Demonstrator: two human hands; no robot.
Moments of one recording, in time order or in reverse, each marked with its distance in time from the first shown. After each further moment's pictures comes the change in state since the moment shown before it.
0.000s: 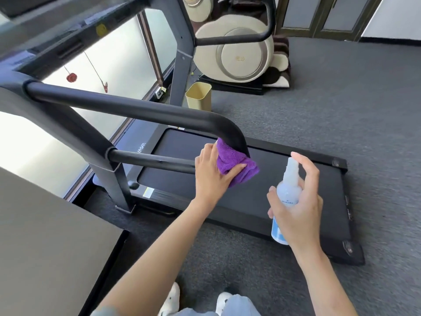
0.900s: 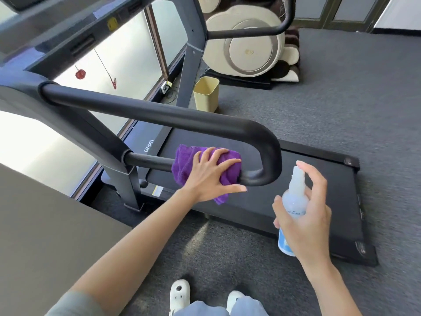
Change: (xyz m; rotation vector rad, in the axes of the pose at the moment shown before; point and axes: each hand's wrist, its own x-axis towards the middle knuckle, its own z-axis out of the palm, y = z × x) left_hand 0.031 -0.076 -0.053 0.526 -0.596 0.234; right_hand -0.007 -0.015 0.049 -0.018 -0.053 0.017
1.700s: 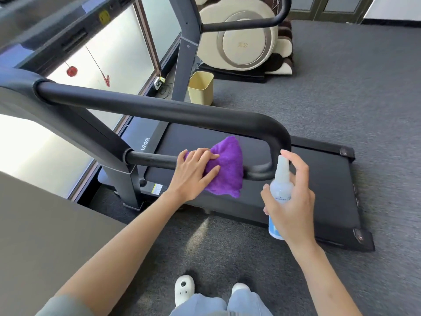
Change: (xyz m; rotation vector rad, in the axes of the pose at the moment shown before) left_hand -0.026 -0.045 0.000 -0.188 0.170 -0.032; right_hand 0.002 -0.006 0.040 -0.010 0.006 -0.013
